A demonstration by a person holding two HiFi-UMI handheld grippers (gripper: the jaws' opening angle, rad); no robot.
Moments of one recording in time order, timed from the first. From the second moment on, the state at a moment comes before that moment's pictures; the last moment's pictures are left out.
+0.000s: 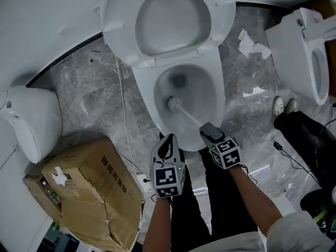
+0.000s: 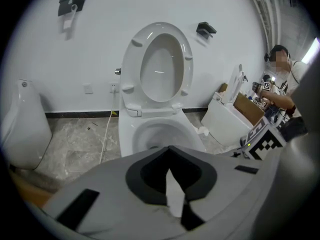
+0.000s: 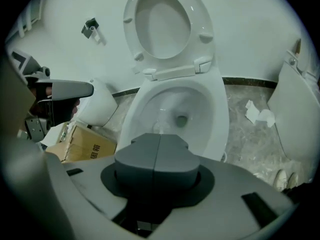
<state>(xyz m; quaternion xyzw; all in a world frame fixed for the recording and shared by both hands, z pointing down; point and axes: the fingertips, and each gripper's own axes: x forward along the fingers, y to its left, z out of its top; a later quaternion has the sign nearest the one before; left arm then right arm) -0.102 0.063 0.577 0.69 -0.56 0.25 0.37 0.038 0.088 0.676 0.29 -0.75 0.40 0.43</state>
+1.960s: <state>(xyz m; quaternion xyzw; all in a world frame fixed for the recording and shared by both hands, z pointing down) -0.136 0.061 0.580 0.61 -0.65 0.22 0.40 0.025 -0.062 0.714 0.39 -0.73 0.39 0.39</state>
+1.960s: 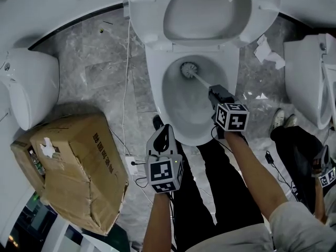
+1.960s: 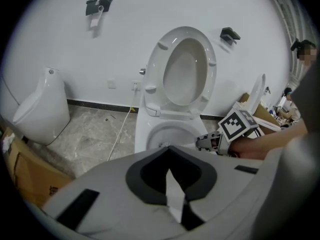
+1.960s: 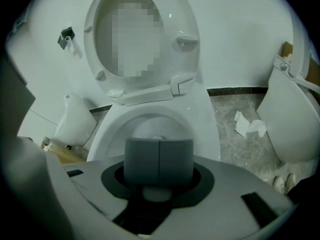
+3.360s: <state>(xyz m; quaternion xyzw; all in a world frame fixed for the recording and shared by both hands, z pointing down) -0.146 0.064 0.564 0.60 -0.67 0.19 0.40 0.050 0.028 0.711 0.34 -0.70 0.41 0.47</state>
